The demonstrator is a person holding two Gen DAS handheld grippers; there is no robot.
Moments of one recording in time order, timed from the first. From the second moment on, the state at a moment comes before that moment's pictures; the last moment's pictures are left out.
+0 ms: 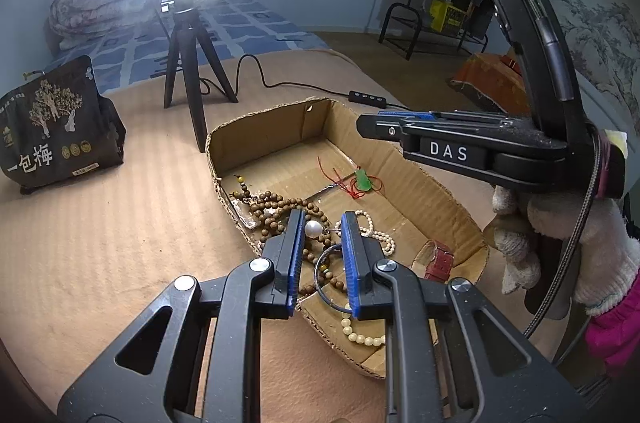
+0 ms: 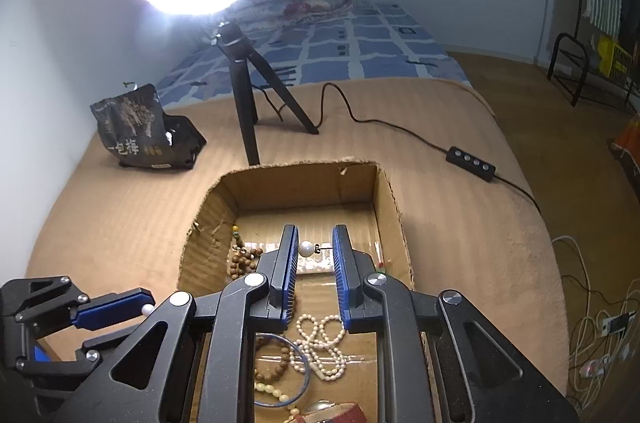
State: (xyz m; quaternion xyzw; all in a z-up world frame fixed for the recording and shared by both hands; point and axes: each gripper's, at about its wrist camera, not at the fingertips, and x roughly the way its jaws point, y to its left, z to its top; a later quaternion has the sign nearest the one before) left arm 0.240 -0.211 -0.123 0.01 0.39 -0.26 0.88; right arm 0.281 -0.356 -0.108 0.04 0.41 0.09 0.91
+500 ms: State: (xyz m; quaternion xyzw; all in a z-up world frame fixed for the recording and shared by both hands) left arm 0.237 -0.218 -0.123 0.02 0.39 -0.26 0.88; right arm 0.280 -0.357 -0.111 0.03 0.41 0.08 0.91
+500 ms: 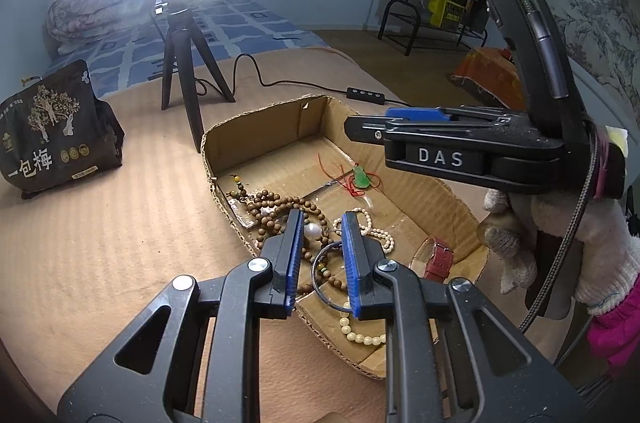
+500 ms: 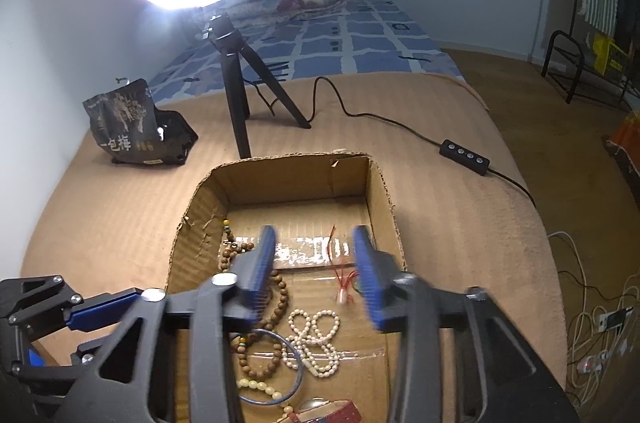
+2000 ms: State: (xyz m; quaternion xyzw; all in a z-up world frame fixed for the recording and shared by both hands) left arm 0.175 -0.158 -0.065 0.00 0.35 -0.23 0.91; right arm 0.202 -0.336 -0.037 0.00 0.34 0.01 0.94
